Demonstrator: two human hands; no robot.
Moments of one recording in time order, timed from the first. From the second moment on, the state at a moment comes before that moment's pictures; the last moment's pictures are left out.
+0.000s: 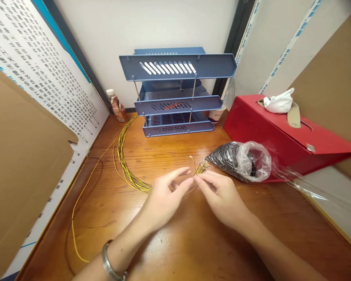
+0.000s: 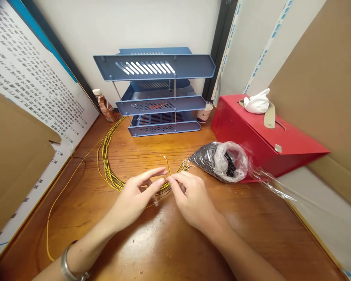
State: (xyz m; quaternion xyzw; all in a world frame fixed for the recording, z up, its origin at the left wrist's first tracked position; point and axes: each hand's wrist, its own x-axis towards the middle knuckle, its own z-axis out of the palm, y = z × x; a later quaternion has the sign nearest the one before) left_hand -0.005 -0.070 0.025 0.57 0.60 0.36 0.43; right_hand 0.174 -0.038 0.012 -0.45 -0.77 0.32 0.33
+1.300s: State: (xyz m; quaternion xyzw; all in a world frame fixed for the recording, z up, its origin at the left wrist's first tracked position) left_hand -0.004 -0.064 0.004 0.41 0.50 0.52 0.56; right_hand 0.270 0.012 0.027 -0.74 -0.67 0.02 0.09
